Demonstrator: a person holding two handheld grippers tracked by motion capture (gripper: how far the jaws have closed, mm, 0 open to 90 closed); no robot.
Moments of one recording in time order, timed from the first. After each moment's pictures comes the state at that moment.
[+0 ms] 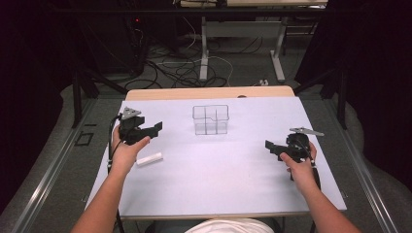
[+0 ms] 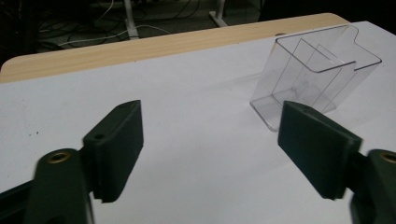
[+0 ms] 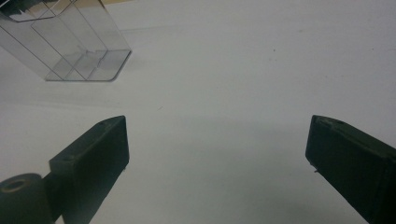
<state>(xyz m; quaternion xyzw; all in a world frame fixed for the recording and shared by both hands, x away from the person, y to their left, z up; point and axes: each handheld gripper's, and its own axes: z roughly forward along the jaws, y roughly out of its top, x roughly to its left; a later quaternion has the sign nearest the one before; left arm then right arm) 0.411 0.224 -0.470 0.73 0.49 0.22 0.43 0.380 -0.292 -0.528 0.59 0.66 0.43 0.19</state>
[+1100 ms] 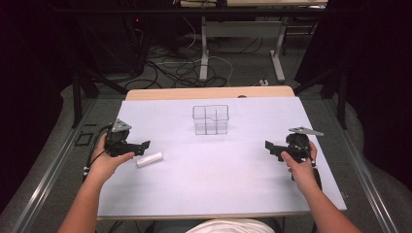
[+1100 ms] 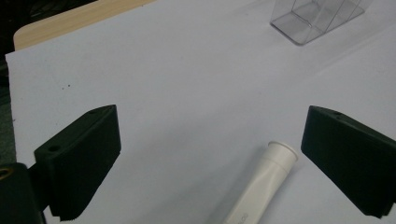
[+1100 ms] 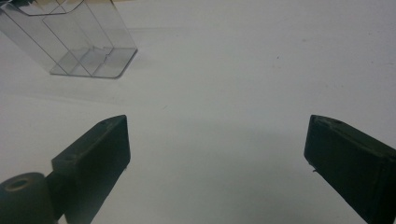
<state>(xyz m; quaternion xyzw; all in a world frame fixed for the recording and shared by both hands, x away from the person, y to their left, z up) 0.391 0.266 -0.487 0.81 0.43 0.21 0.34 0.376 -0.290 -0.523 0.57 0.67 0.43 0.20</state>
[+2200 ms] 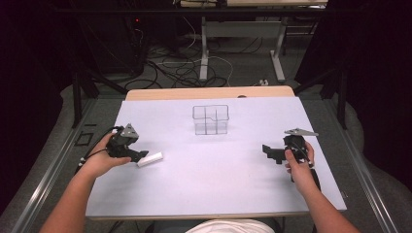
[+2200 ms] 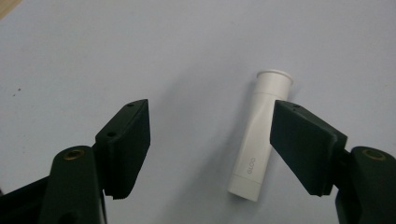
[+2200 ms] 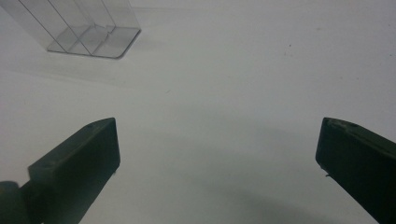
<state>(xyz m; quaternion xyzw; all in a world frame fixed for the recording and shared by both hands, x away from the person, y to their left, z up) 0.405 0.266 -0.496 0.90 0.30 0.15 0.26 0.377 -0.284 -0.530 0.55 0.70 0.41 0.20</state>
